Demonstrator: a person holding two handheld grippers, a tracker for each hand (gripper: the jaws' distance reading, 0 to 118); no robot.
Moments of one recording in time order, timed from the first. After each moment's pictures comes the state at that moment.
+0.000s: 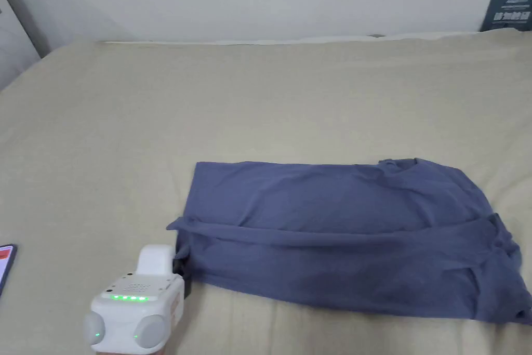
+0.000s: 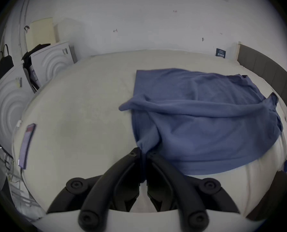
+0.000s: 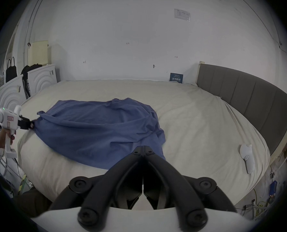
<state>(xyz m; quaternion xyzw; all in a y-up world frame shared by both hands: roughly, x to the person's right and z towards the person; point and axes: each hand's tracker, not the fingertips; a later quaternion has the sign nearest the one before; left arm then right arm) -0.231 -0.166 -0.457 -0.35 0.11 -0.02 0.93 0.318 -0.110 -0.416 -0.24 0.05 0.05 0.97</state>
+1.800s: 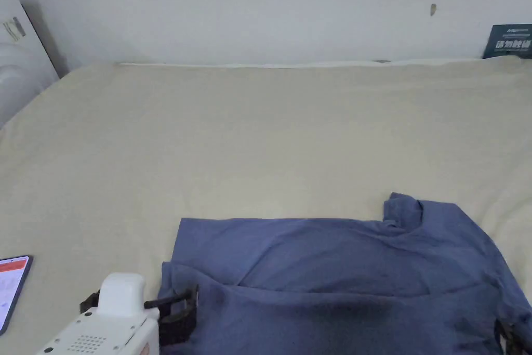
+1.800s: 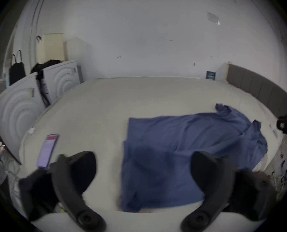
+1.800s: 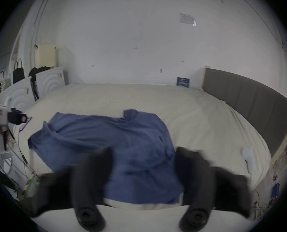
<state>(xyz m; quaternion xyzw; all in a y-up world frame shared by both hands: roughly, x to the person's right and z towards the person) -0.217 -0.079 -0.382 -0.28 0.05 0.03 0.96 0.279 -0.070 -0.389 -0.23 0.11 0.04 0.97</state>
